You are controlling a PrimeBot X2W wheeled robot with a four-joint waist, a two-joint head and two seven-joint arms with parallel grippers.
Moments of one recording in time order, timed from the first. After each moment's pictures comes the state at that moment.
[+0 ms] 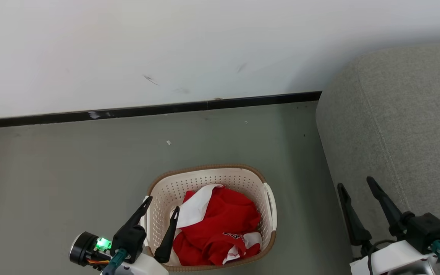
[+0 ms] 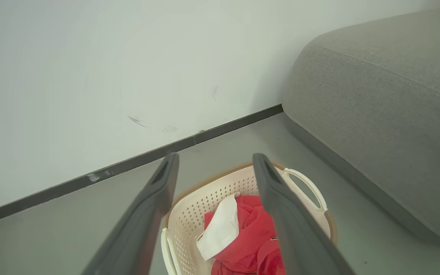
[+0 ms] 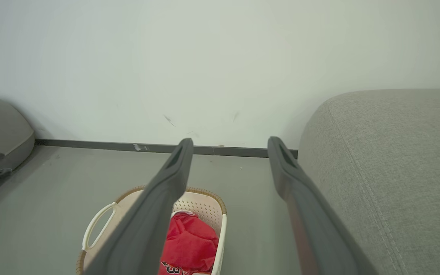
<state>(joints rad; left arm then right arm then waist) -0.14 0.06 -0.31 0.31 -0.11 -0.01 -0.25 0.06 -0.04 0.01 -0.03 0.05 0.12 -0.25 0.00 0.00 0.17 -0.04</state>
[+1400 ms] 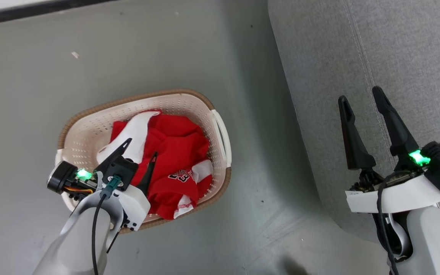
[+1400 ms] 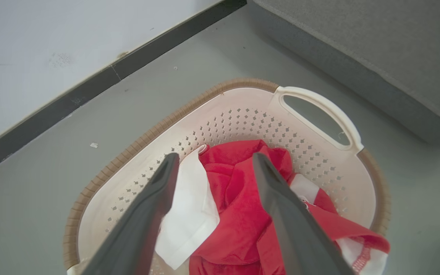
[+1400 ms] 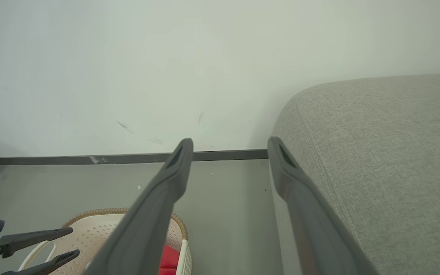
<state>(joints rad) -0.55 0.10 -0.36 0.67 0.00 -0.04 -0.22 -0.21 -0.04 0.05 -0.16 0.14 0.12 -0.26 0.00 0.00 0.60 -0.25</state>
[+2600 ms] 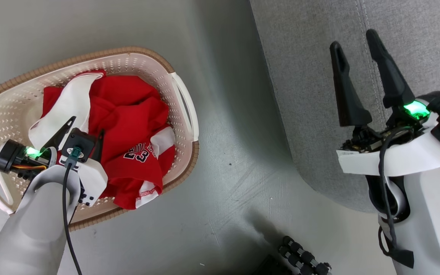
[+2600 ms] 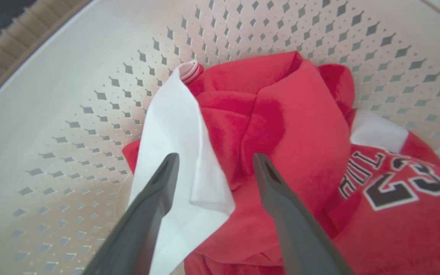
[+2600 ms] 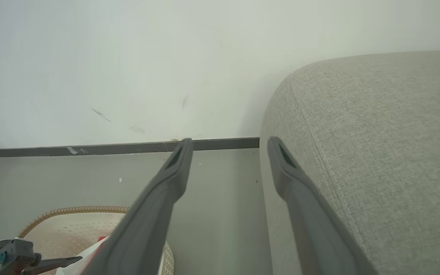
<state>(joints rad) -0.71 0.19 -0.34 0.86 0.06 0.03 -0.19 -0.42 -0.04 0.12 -0.15 0.23 0.12 -0.26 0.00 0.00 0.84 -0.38</state>
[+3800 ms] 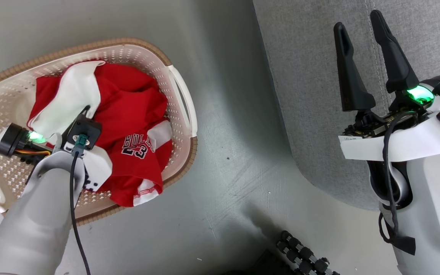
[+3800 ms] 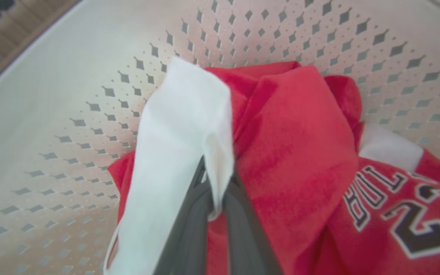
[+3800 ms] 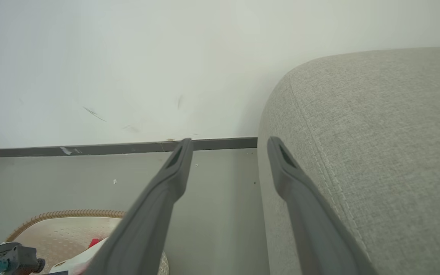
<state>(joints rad) -0.79 0.18 -0.36 0.92 0.09 0.06 -0.22 -0.48 -0.04 0.12 -0.13 0.25 0.12 -0.26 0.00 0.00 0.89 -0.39</state>
